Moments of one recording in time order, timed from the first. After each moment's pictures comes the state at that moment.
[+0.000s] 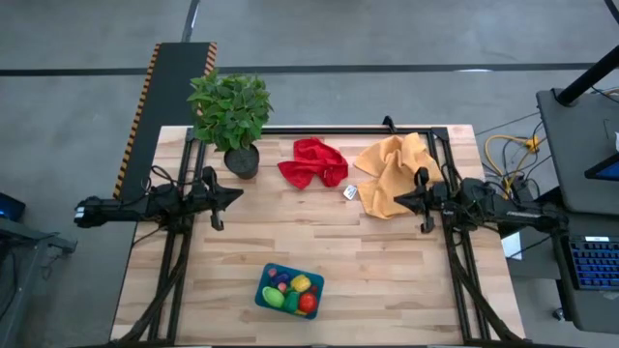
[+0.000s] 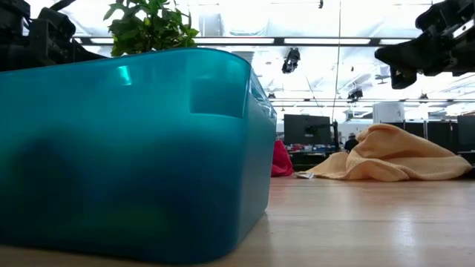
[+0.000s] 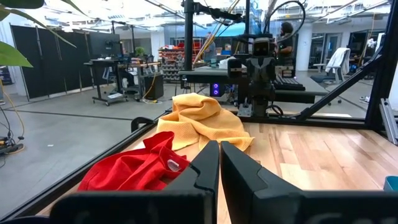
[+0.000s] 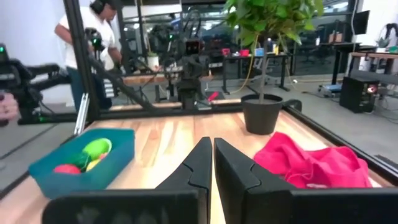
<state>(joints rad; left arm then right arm) -0.01 0.03 0.01 0.06 -0.26 0.03 -0.10 0.03 0.07 0.00 -0.08 0.05</state>
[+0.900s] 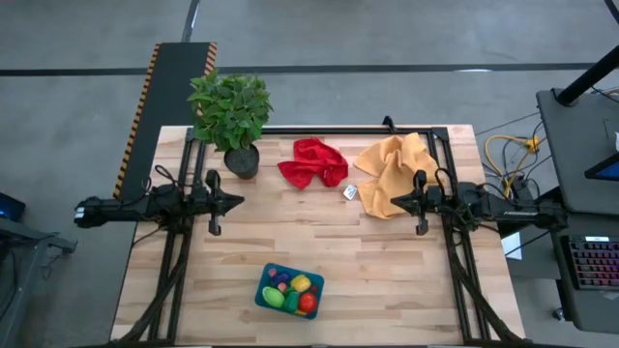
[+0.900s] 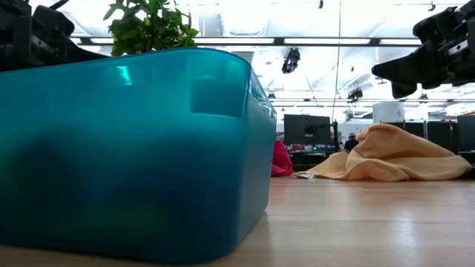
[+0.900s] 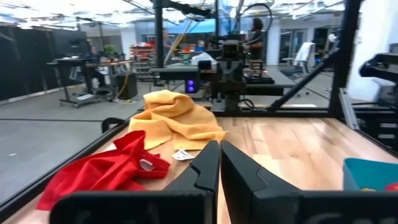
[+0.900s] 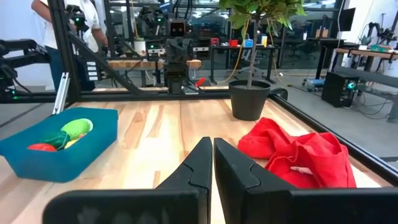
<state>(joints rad) -0.01 0.03 0.01 0.04 -0.14 0.03 -0.05 0.03 0.01 0.00 0.02 -0.01</state>
